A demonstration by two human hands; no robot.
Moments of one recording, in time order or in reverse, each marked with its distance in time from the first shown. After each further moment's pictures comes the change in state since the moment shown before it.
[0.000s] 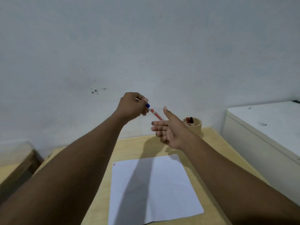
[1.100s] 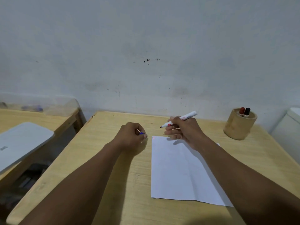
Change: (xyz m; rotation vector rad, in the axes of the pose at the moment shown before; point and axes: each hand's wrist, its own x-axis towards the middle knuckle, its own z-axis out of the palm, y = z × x) left_hand -0.120 -0.205 -0.069 0.185 -0.052 -0.284; right_hand 0.038 0.093 0.075 -0.303 -0.071 -0.189
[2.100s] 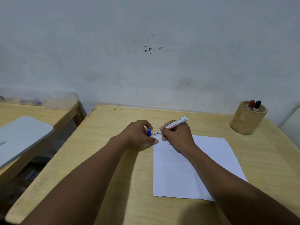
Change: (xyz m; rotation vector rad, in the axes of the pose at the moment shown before) left_hand 0.010 0.006 0.013 0.169 -0.178 -0.023; right_hand 0.009 0.059 0.028 -0.272 0.118 -0.107
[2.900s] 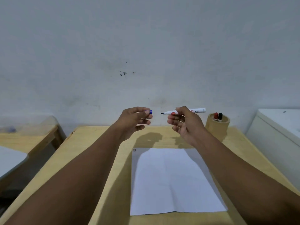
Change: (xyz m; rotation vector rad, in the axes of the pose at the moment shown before) left_hand 0.025 0.099 -0.034 -0.918 -0.003 0.082; right_hand -0.002 -0.093 -0.107 0.667 0.097 0.153
